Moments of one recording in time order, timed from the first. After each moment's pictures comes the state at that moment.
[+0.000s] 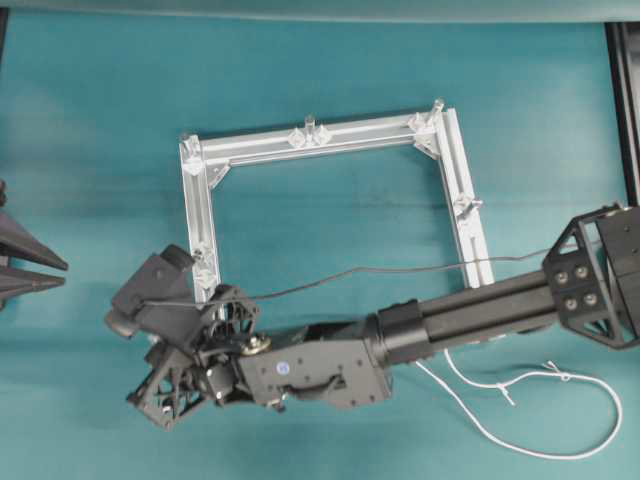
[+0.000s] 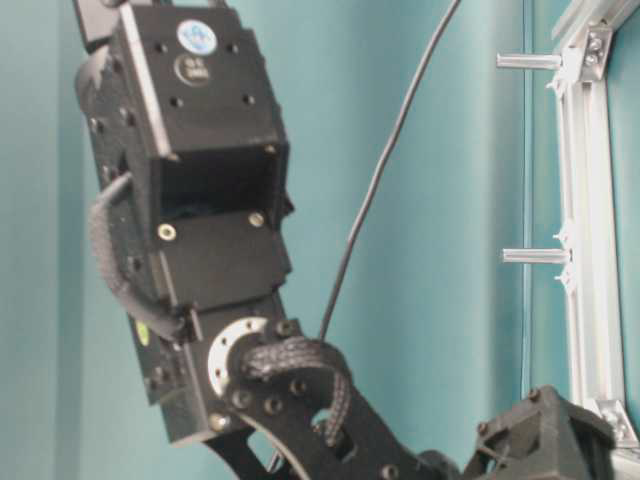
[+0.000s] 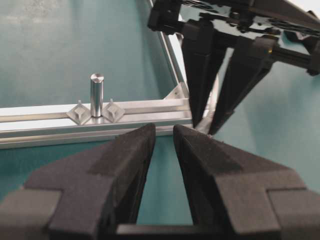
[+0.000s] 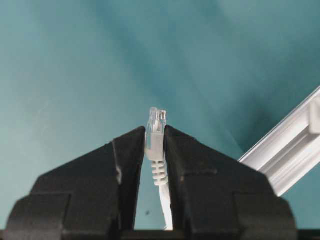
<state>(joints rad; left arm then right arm) -0.11 -1.35 1.43 -0.06 0.21 -0.11 0.21 0.67 -0.40 -0.47 0.70 1.19</state>
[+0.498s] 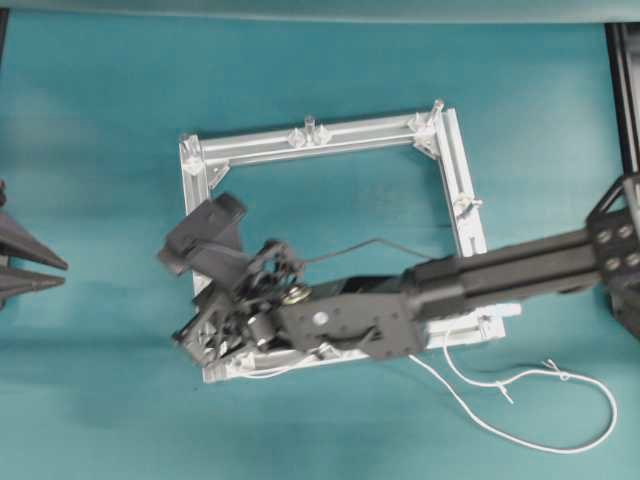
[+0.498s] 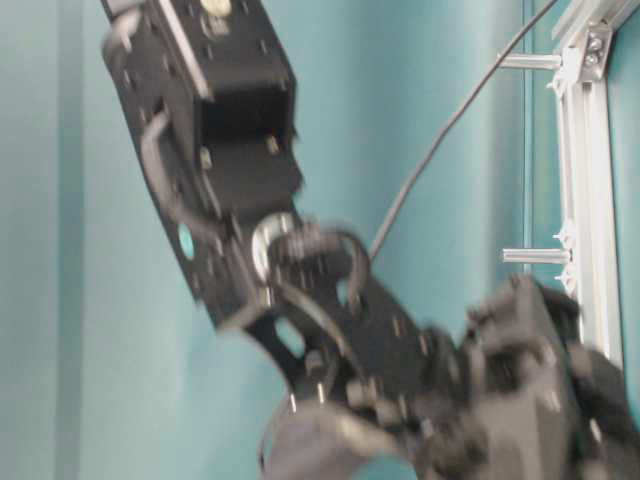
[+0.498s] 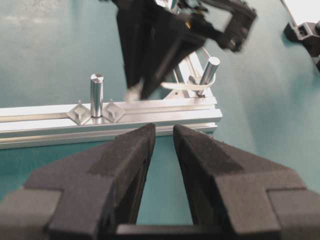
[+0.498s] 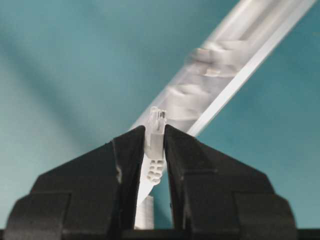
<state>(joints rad) -0.11 -1.35 1.43 -0.06 0.21 -0.11 0.15 0.53 -0.13 -0.54 0.66 1.30</state>
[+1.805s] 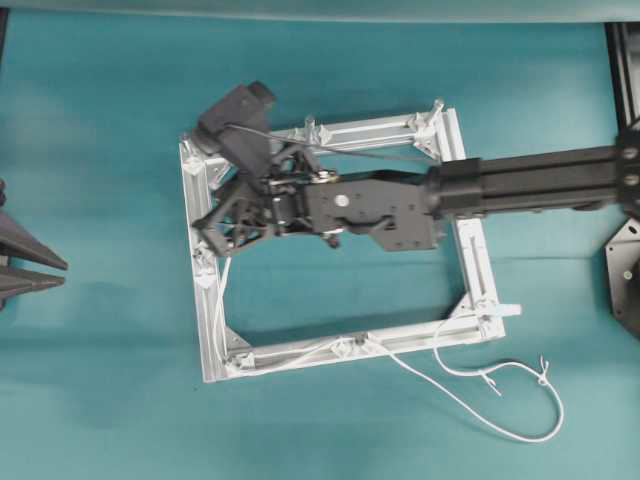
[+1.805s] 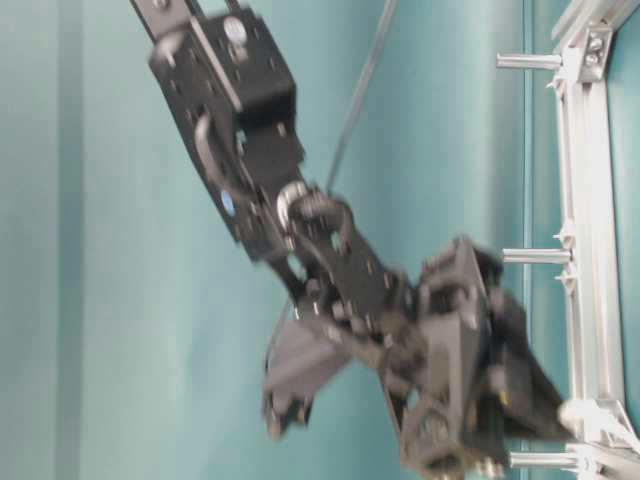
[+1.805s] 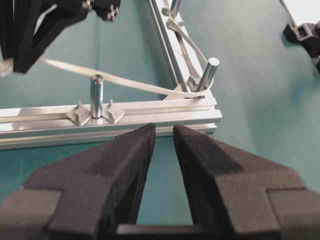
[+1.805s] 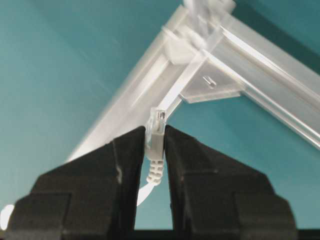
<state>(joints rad) -0.11 -1.35 1.43 -0.06 0.21 -0.11 -0.07 0.49 -0.05 -0.57 0.49 1.16</state>
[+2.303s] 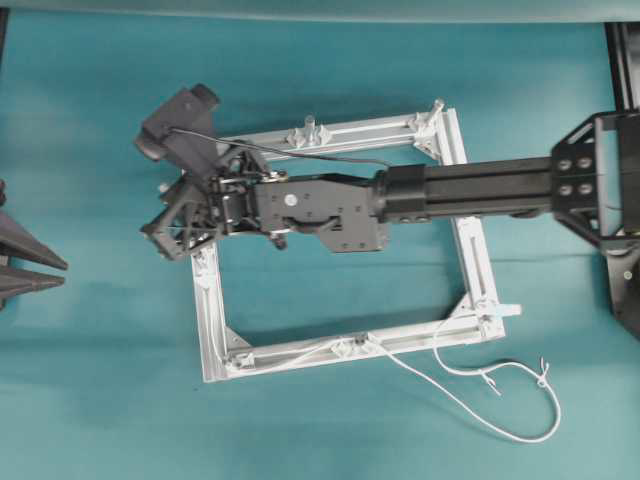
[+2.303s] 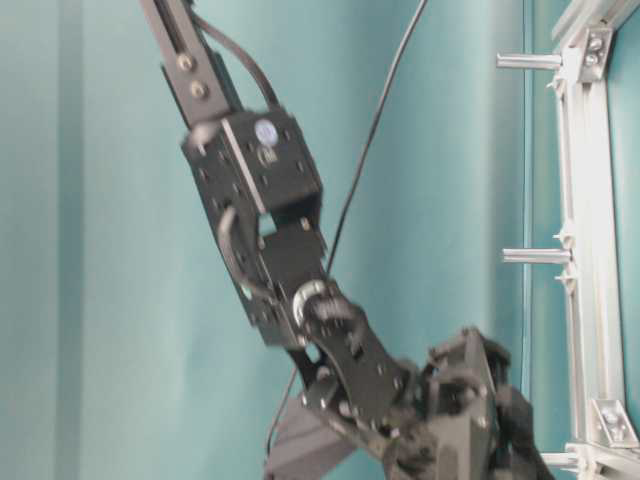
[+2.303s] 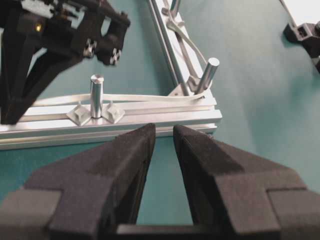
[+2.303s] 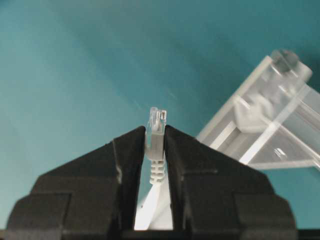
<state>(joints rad) -0.11 -1.35 1.43 -0.06 0.21 -0.11 -0.07 0.63 -0.29 -0.51 0.49 1.06</state>
